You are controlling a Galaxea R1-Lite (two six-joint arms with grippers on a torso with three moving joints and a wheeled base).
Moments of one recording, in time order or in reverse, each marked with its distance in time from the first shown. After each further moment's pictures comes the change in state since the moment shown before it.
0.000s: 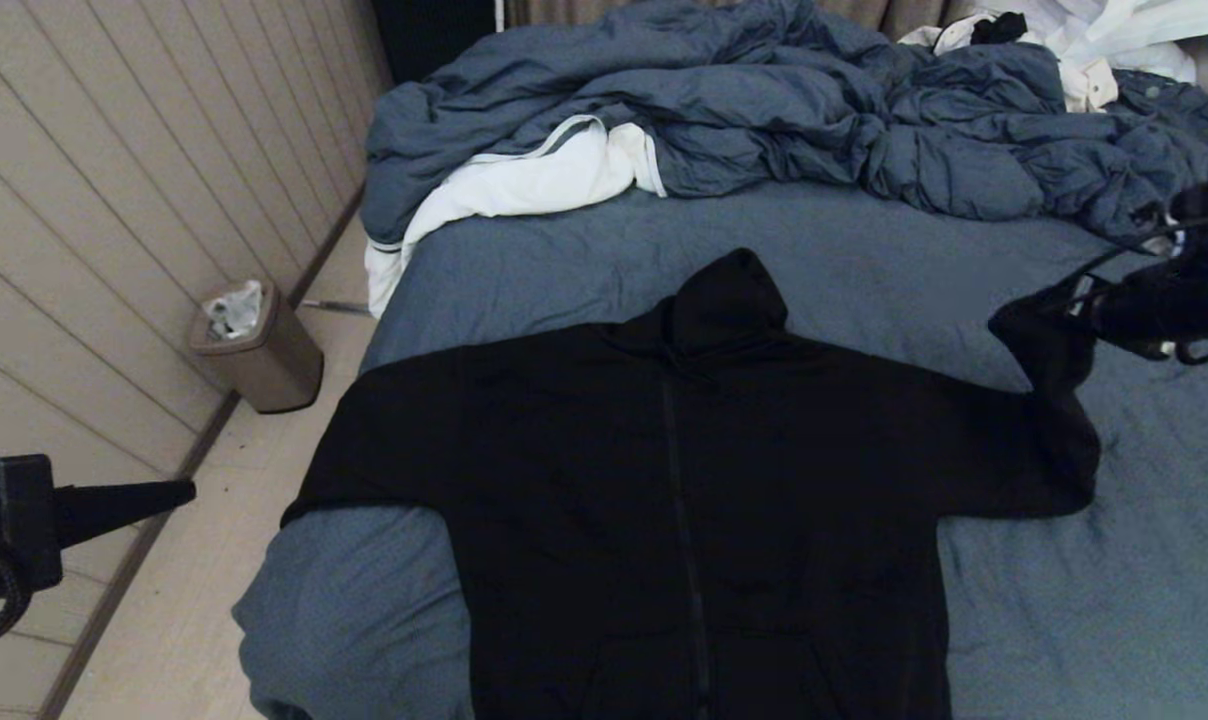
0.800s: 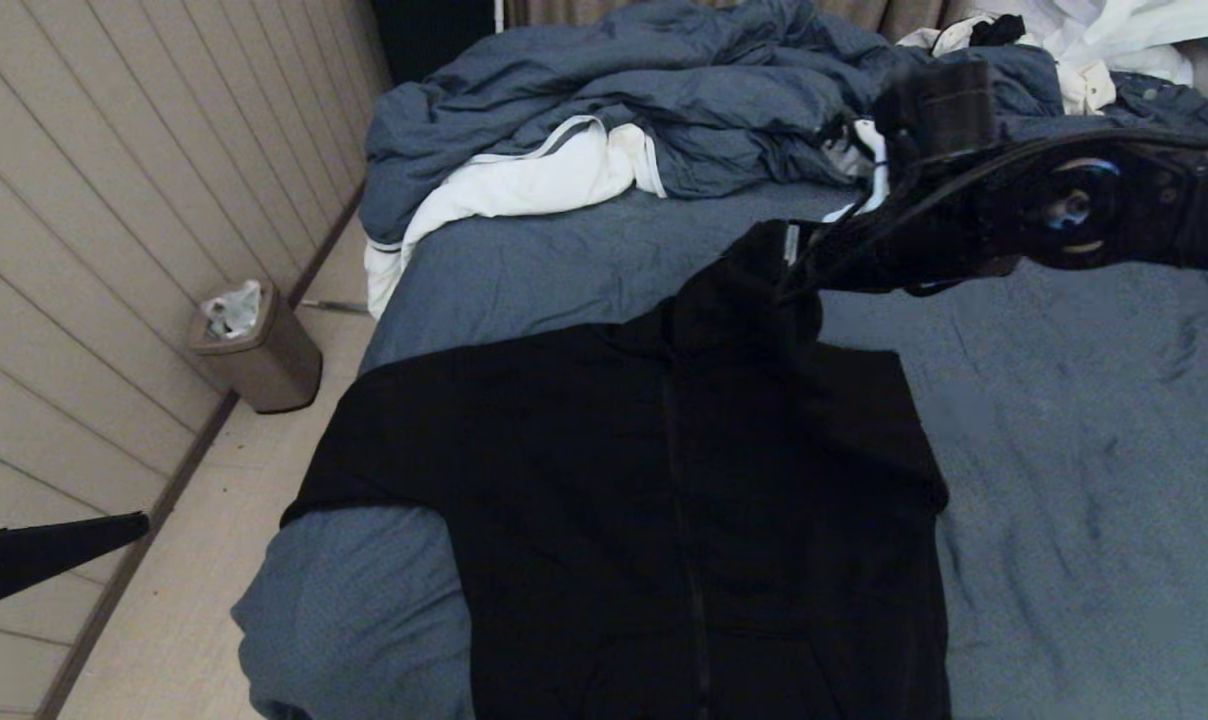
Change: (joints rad) left arm 0.001 -0.112 0.038 0.043 -0.006 -0.015; right arm 0.757 -0.158 0.031 0.006 -0.300 0.002
